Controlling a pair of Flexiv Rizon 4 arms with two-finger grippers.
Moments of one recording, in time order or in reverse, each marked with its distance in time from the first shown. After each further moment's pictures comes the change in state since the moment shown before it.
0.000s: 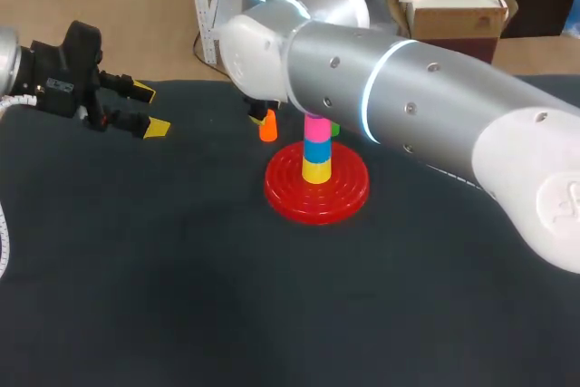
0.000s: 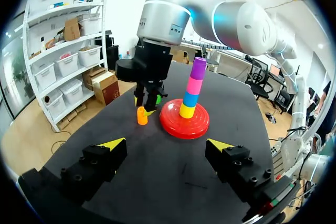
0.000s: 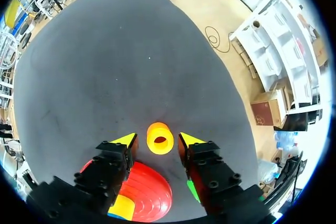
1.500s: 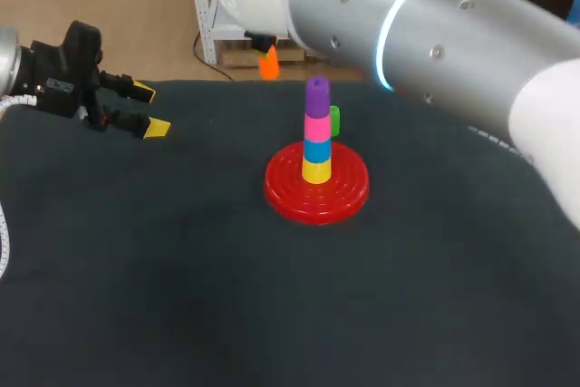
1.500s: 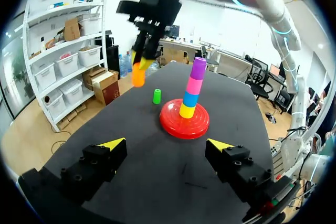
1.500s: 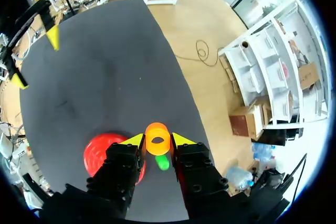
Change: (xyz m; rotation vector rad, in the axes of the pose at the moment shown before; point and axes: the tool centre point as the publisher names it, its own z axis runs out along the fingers) left arm 0.000 0.000 0.000 0.000 0.000 0.000; right arm -0.016 -0.022 -0.134 0.125 0.006 -0.124
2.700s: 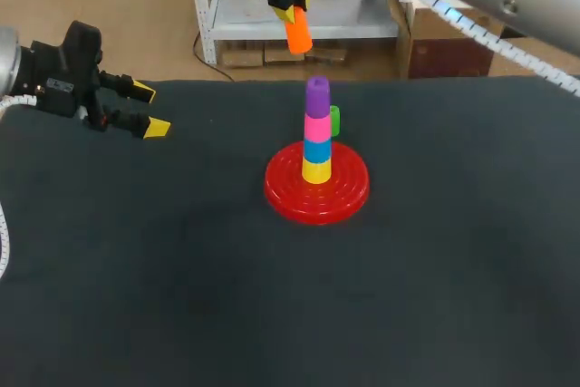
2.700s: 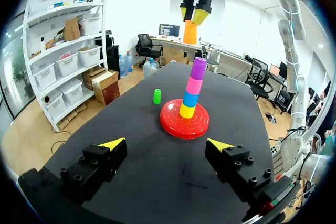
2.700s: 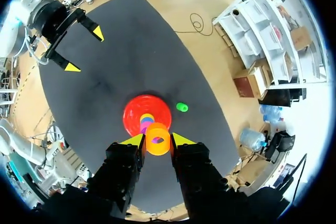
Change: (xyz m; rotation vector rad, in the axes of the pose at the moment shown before) left arm 0.000 0.000 0.000 0.000 0.000 0.000; right arm 0.054 0.053 -0.133 -0.073 0.176 0.198
